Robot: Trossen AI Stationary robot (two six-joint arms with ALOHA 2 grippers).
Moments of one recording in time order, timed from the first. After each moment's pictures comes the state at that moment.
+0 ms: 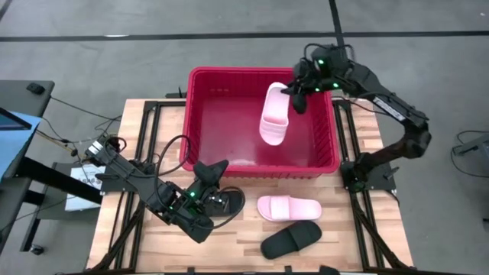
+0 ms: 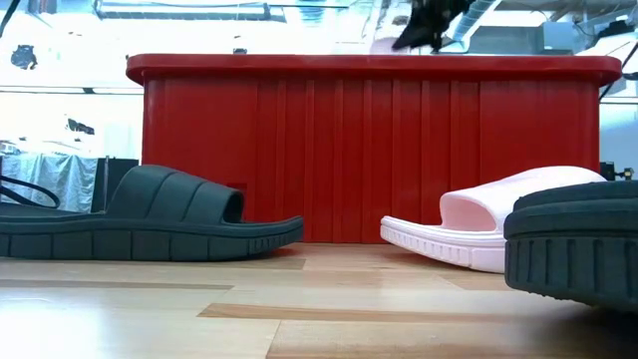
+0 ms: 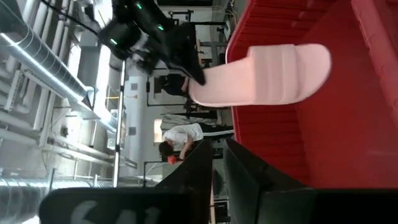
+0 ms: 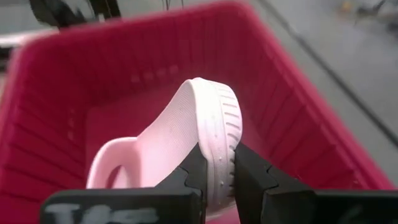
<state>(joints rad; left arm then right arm) -0.60 1.67 1.64 -0.79 -1.46 0.68 -0.67 1.40 1.58 -0.84 -0.30 -0.28</state>
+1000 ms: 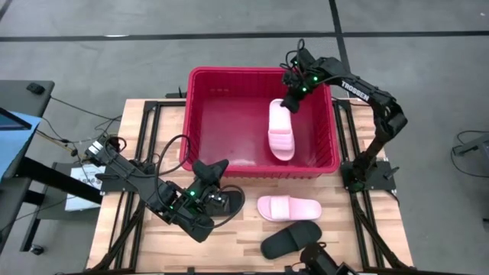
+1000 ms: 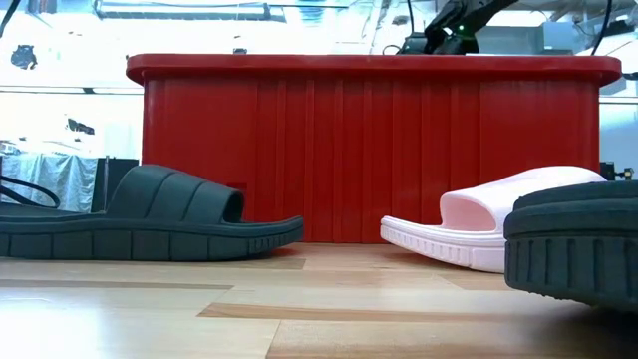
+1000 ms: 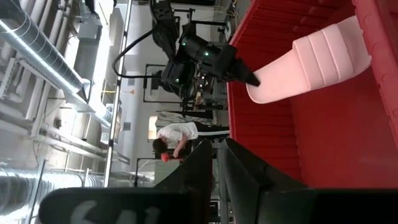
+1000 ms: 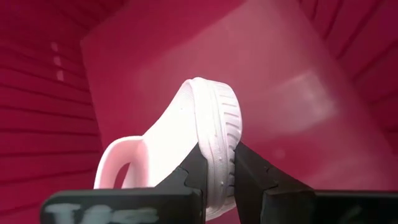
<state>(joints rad) -0.60 1.67 1.64 -0.79 -1.45 0.62 -0.81 1.69 1.58 -1.04 -0.49 -0.28</state>
